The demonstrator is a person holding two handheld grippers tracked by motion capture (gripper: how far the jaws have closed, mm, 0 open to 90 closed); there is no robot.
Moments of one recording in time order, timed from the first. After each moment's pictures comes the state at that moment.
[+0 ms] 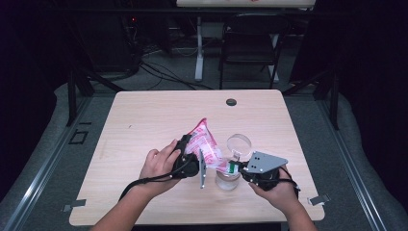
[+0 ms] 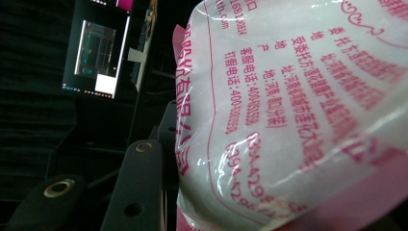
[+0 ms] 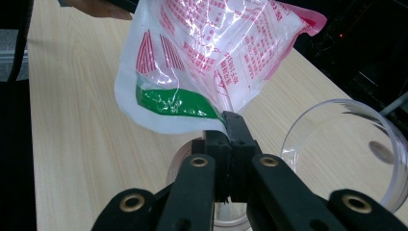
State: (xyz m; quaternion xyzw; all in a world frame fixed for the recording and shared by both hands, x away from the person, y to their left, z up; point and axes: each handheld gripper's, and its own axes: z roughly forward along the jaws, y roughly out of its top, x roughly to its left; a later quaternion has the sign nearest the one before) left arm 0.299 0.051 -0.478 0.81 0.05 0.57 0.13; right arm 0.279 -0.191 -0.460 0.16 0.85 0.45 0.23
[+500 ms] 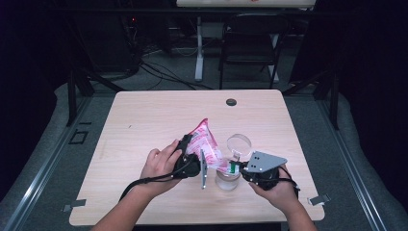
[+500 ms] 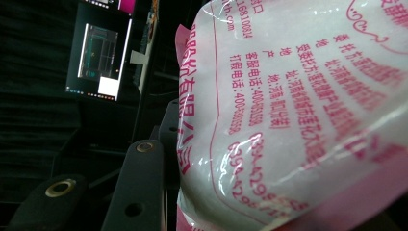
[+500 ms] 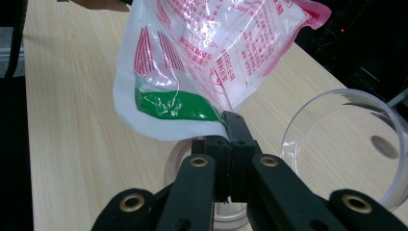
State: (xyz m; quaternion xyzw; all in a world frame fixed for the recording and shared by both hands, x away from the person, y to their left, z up) left arm 0.299 0.048 -0.478 0.81 0.05 0.57 0.13; right arm 0.282 -0.192 -0.465 0.16 0.85 0.44 0.23
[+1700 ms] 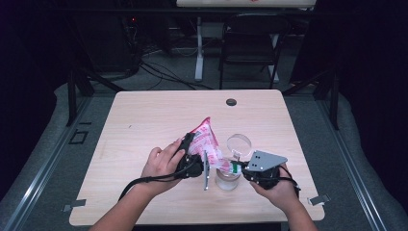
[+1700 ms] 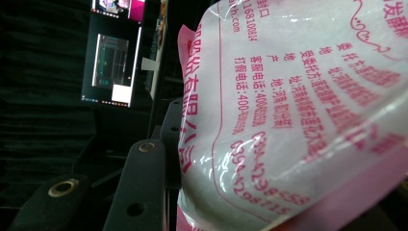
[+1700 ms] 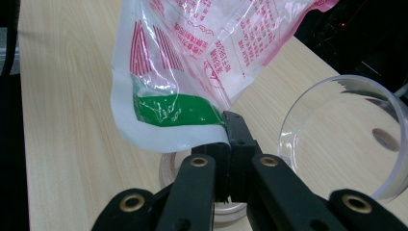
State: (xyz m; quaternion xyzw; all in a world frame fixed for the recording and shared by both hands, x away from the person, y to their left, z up) left arm 0.296 0.042 -0.472 0.80 0.02 0.59 0.12; right arm 0.286 -0.195 -0.470 0.17 0.85 0.44 0.22
